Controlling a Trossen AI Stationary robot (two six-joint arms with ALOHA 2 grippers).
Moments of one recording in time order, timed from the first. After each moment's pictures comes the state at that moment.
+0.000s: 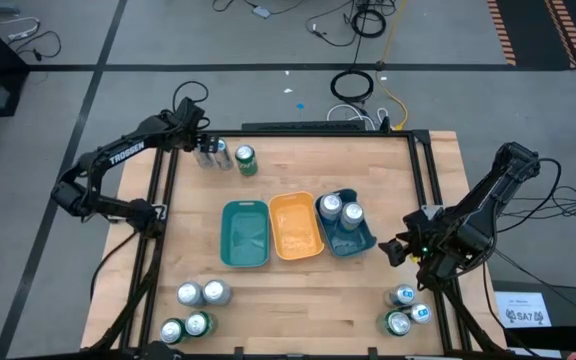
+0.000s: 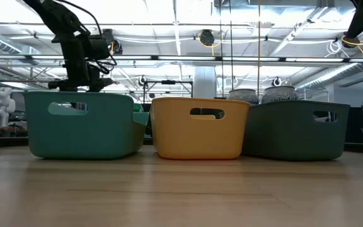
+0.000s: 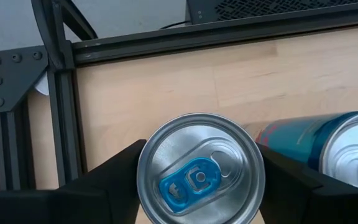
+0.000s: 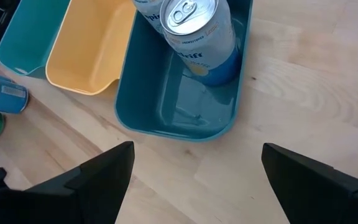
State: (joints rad) left arm 0.98 1.31 0.91 -0.74 -0.15 -0.39; right arm 0.86 1.09 0.92 -1.21 0.63 2.00
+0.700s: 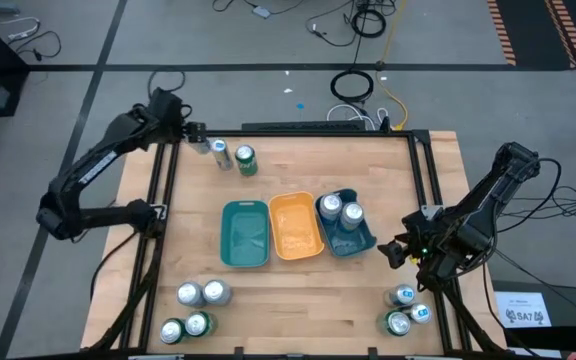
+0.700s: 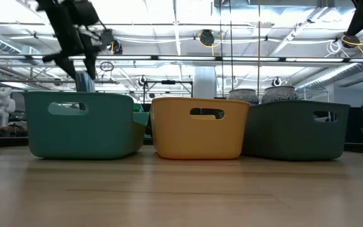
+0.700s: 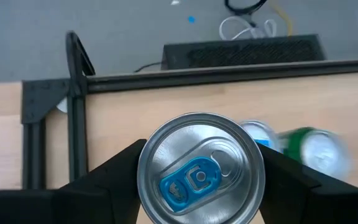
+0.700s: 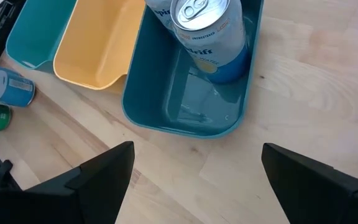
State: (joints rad) left arm 0.98 1.07 1.07 -0.92 -0.11 -0.44; right arm 0.86 1.09 0.92 -1.18 0.63 1.96
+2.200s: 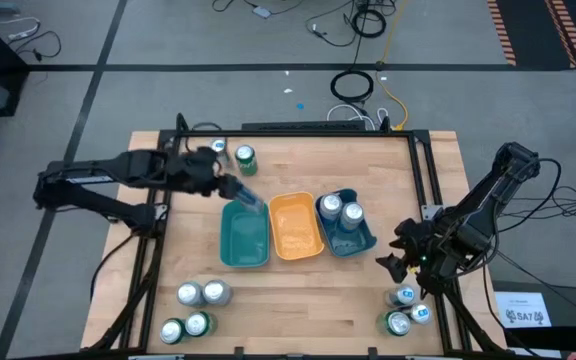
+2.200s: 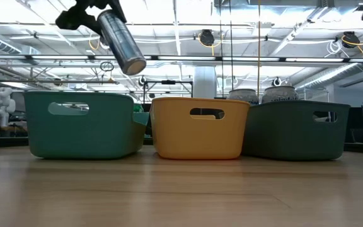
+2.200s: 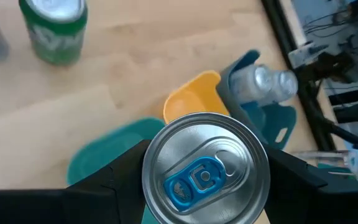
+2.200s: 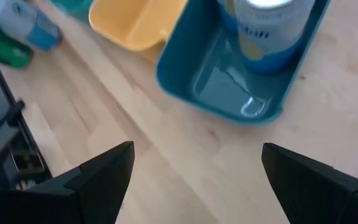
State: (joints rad) left arm 0.04 1.11 1.20 -0.92 -0.21 -1.13; right arm 0.87 1.09 0.92 -1.04 0.56 1.65
